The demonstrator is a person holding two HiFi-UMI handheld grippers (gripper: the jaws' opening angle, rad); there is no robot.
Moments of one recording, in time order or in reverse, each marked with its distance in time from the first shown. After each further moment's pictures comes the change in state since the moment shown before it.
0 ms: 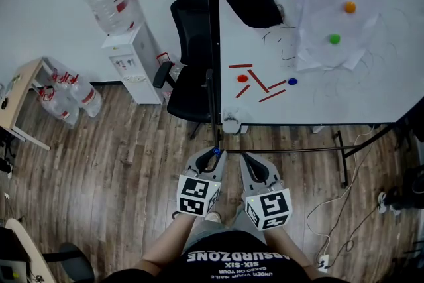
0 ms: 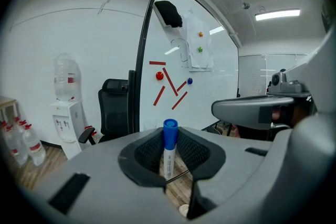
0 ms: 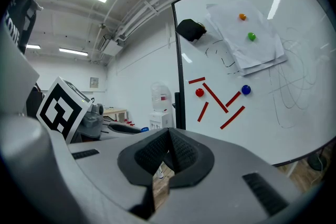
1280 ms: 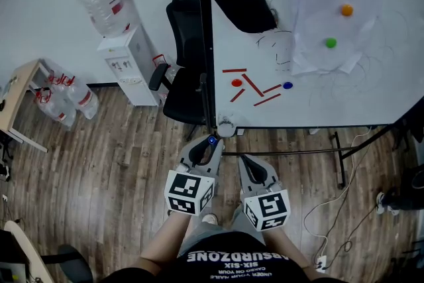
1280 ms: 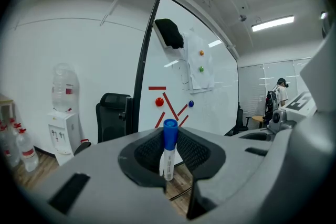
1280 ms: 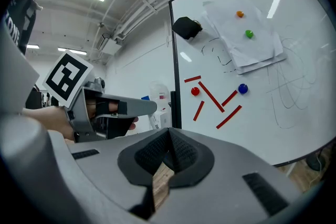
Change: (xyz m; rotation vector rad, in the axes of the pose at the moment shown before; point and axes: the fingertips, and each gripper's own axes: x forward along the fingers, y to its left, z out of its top) left arm 0.002 0.003 0.069 -0.002 -0.146 -0.010; right arm 0.003 -0.016 -0.002 0.001 0.015 -0.005
